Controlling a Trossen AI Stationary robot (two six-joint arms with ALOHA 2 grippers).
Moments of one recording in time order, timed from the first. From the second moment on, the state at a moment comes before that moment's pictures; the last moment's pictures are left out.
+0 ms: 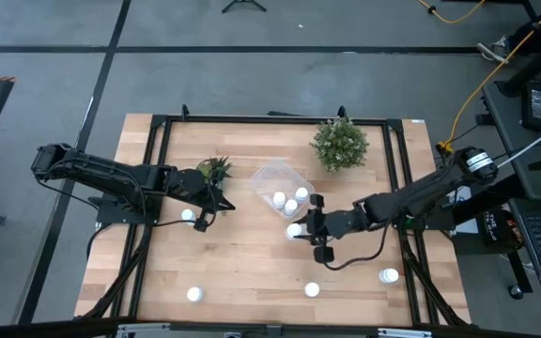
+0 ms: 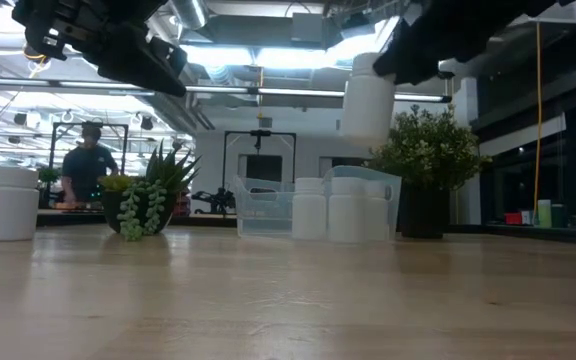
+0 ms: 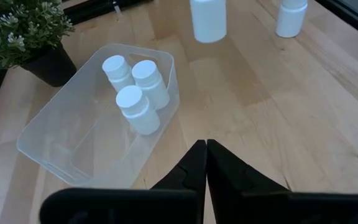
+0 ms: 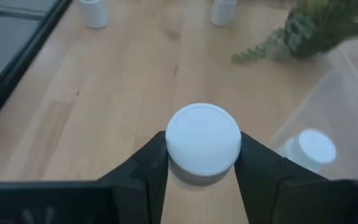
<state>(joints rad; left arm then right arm) -0.08 1.00 0.58 -0.15 0.02 0.24 0.38 1.43 0.84 -0.03 0.29 0.12</state>
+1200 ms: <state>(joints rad) -0.08 1.00 0.58 -0.15 -0.06 0.27 -0.04 1.28 0.93 -0.20 0.11 -0.07</state>
